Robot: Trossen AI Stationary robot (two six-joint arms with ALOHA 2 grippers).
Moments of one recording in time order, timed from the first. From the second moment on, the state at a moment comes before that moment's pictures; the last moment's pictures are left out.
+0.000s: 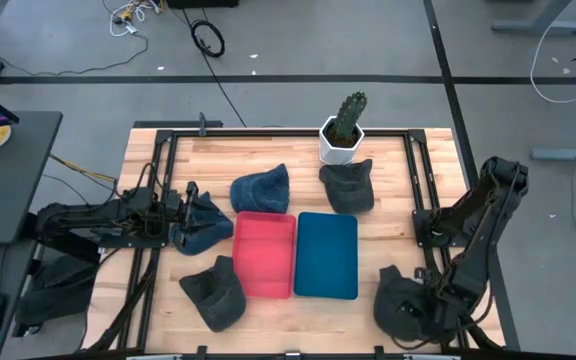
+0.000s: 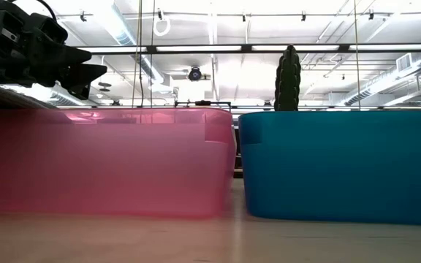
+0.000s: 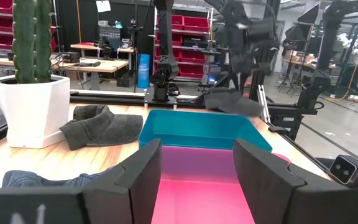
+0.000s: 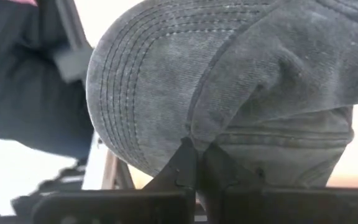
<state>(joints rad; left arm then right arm) 0.04 0.04 0.01 0.08 0.11 -0.09 1.10 1.42 1.00 -0.88 0.03 1.35</state>
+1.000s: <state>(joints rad) 0.04 0.04 0.01 0.08 0.11 -0.09 0.45 1.36 1.20 -0.93 0.08 0.42</state>
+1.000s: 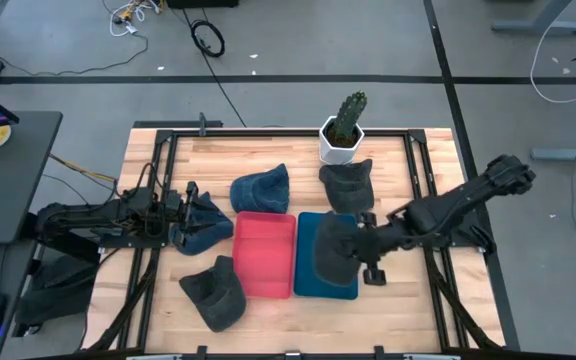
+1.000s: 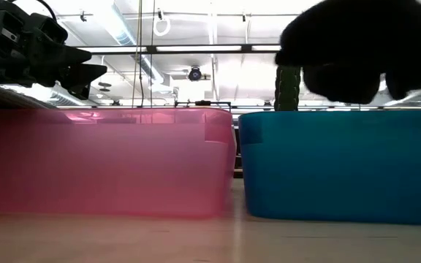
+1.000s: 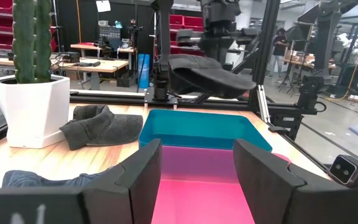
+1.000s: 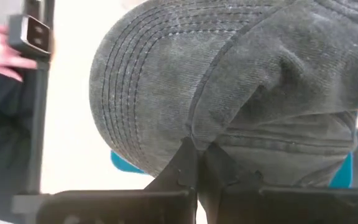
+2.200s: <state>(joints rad) 0.04 0.04 0.01 0.08 0.11 -0.09 0.29 1.65 1.27 -0.98 -0.04 0.14</state>
